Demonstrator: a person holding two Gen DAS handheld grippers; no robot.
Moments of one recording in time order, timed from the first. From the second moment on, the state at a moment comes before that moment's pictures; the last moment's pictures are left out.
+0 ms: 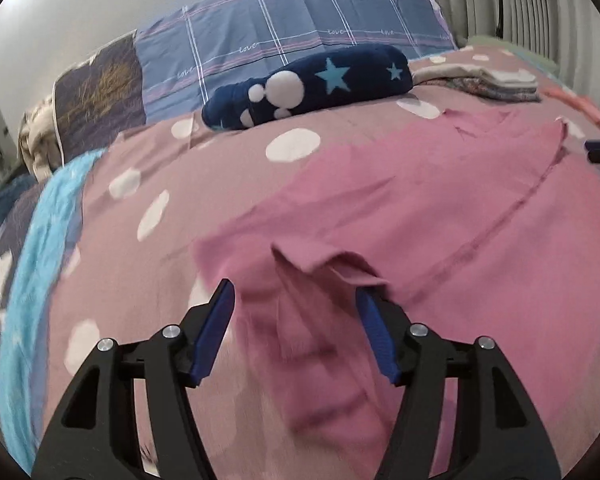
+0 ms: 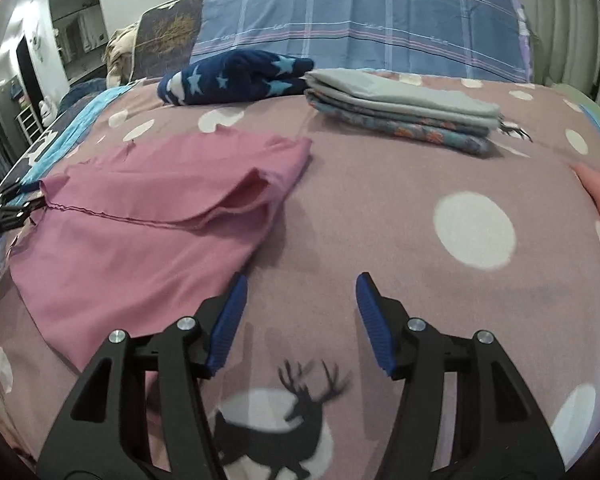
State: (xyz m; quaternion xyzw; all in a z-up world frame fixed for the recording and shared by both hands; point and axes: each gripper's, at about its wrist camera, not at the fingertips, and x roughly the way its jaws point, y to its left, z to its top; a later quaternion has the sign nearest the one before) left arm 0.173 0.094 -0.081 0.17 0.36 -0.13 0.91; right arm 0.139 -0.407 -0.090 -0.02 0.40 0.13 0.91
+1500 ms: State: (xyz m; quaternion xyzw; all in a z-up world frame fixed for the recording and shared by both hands) left arm 0.162 0.121 0.050 -0.05 0.25 -0.21 0.94; right arm 0.171 -0.406 0.025 0.14 0.24 0.18 0.94
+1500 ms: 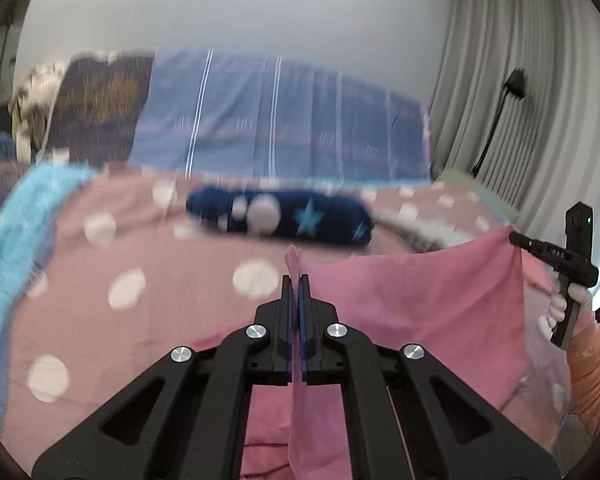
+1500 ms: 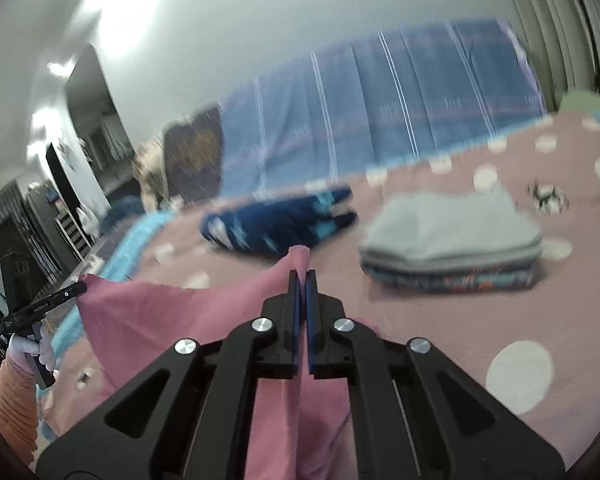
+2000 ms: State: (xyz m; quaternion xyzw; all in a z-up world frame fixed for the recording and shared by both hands) left arm 0.266 0.120 -0.035 0.00 0.38 -0.08 0.92; right arm 0.289 -0.374 -0.054 0.12 0.36 0.13 0.92
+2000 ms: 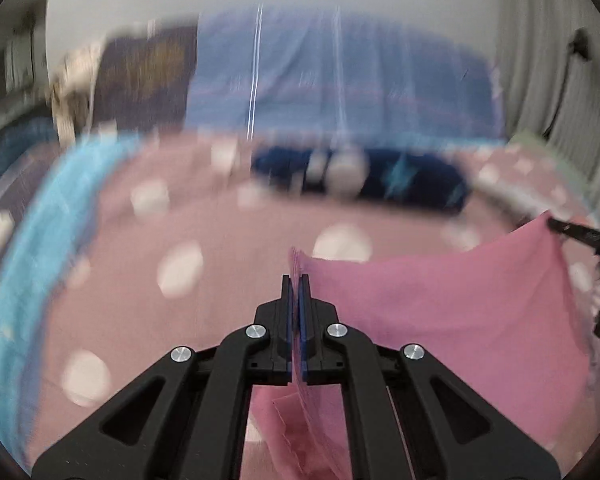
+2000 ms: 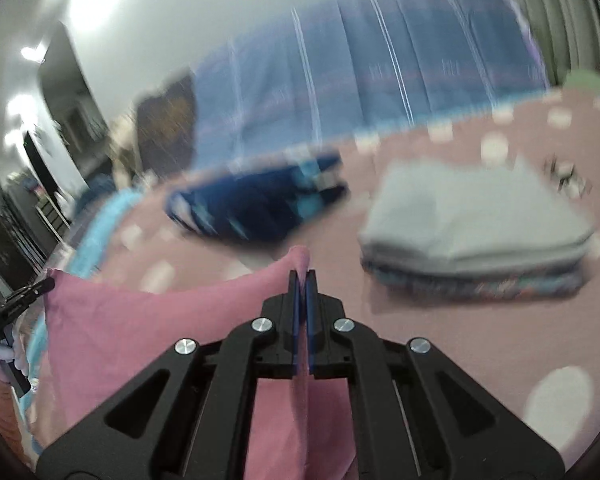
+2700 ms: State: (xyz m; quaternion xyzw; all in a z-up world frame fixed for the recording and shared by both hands) left arm 0.071 0.153 -0.065 -0.11 0.38 -0.21 0.90; right arm 0.102 -0.397 -0.071 0.09 0.39 0.19 0.90
